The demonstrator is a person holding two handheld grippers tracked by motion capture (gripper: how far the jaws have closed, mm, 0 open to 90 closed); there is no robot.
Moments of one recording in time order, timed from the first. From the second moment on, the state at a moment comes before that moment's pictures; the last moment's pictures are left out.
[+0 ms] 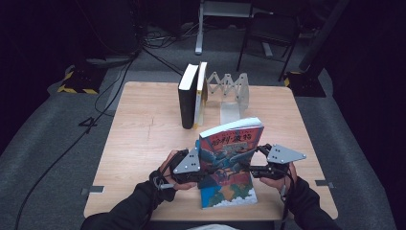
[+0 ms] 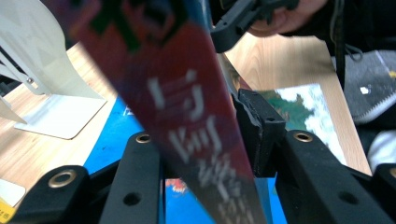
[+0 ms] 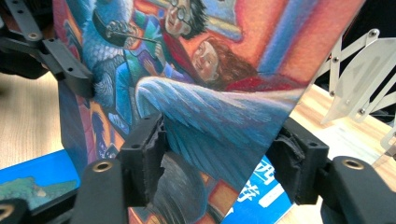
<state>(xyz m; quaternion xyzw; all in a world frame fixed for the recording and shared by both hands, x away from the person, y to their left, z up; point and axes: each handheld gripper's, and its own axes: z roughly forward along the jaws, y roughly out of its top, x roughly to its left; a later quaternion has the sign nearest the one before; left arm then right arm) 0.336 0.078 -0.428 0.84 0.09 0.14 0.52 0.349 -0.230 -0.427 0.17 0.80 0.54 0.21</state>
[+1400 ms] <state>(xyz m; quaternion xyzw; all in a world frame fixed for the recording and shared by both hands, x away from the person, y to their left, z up) 0.351 0.067 -0.388 0.79 0.13 0.12 0.59 0.348 -0.238 -0.419 0.17 0.78 0.55 0.23</state>
